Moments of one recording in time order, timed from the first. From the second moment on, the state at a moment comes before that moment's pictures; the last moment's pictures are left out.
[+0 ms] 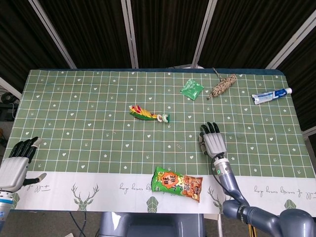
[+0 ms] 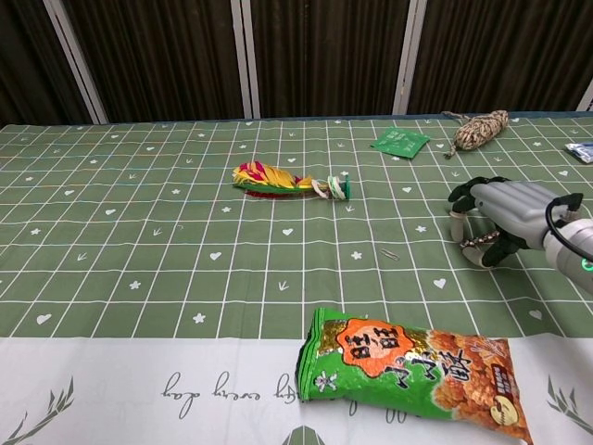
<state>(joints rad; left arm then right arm) -0.15 -1.08 0.00 -1.70 1.44 1.34 0.08 0.58 -1.81 0.20 -1.04 -1.17 1.02 -0.32</state>
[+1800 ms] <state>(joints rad) -0.15 -1.09 0.00 -1.69 1.45 1.34 0.07 0.60 -1.72 0.36 -1.40 -0.94 1.11 -0.44</state>
